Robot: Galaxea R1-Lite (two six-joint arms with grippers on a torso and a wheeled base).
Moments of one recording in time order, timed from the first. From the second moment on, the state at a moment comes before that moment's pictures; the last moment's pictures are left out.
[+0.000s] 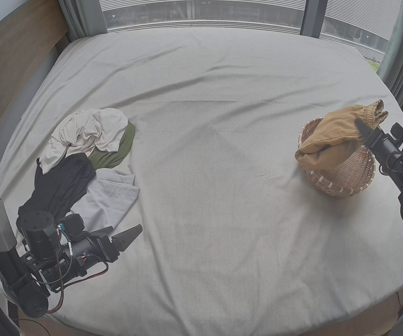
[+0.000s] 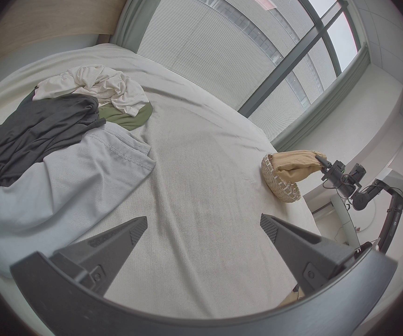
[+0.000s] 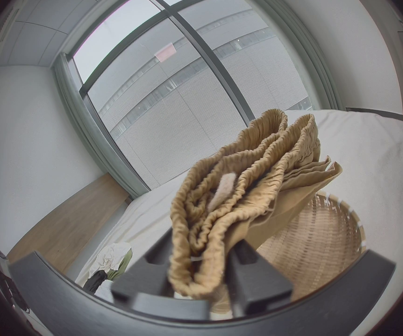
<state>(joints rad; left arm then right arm) -0.31 1.93 -0.11 -1.55 -0.20 -0.43 -0.10 1.85 -0.67 -1.35 0.30 0.56</state>
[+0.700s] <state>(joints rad) -0.34 1.93 -0.12 -1.55 -0.20 -0.43 -0.01 1.66 -0.42 -1.14 0.31 0.44</state>
